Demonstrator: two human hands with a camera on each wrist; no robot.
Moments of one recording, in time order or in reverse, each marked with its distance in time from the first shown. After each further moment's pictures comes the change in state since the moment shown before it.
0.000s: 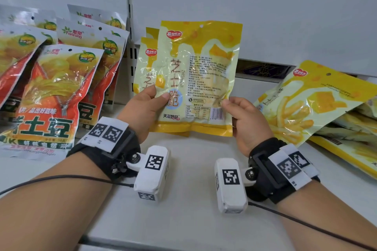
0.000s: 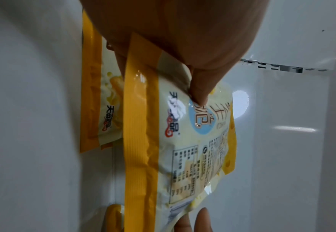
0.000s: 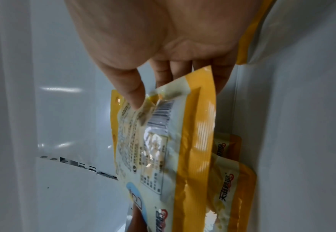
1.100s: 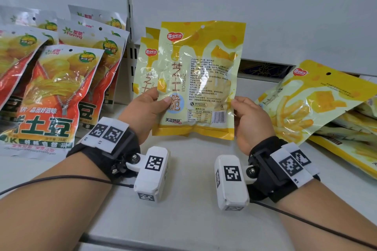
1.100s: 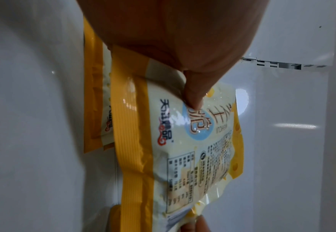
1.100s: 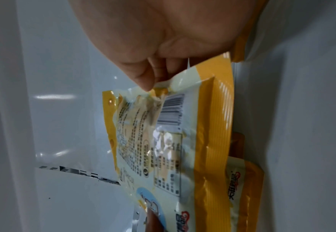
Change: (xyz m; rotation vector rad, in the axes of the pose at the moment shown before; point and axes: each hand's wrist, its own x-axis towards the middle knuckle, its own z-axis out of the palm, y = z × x) left_hand 0.001 -0.006 0.000 0.003 -0.050 0.007; right_hand 0.004 0.000 -0.005 0.152 0.054 0.013
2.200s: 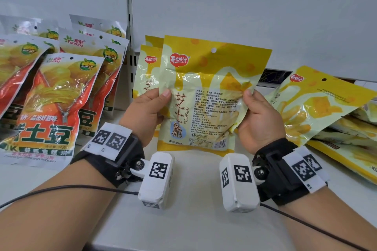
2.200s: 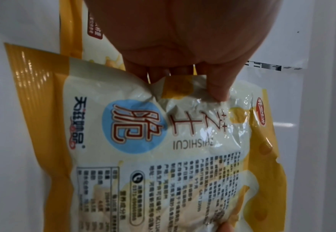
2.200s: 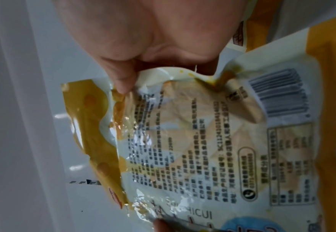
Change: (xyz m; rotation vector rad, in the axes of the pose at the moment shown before) left_hand 0.005 0.002 -0.001 -0.141 -0.098 0.153; right_hand -0.006 -0.022 -0.002 0.355 -0.174 -0.132
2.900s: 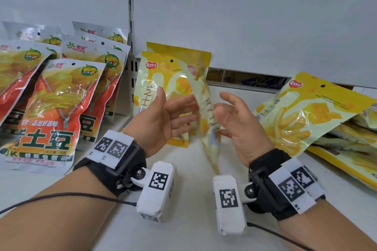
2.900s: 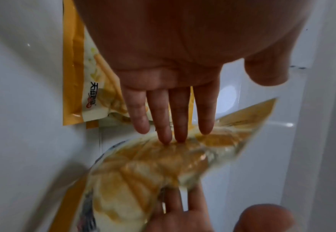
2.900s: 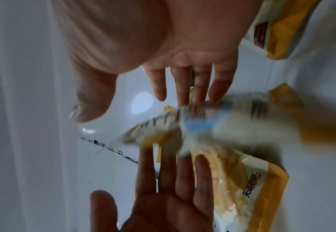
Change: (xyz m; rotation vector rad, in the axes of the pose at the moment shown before) left_hand -0.008 0.008 0.019 -0.077 -0.184 -0.183; right_hand -0.015 0.004 0.011 -0.556 -0.164 0.008
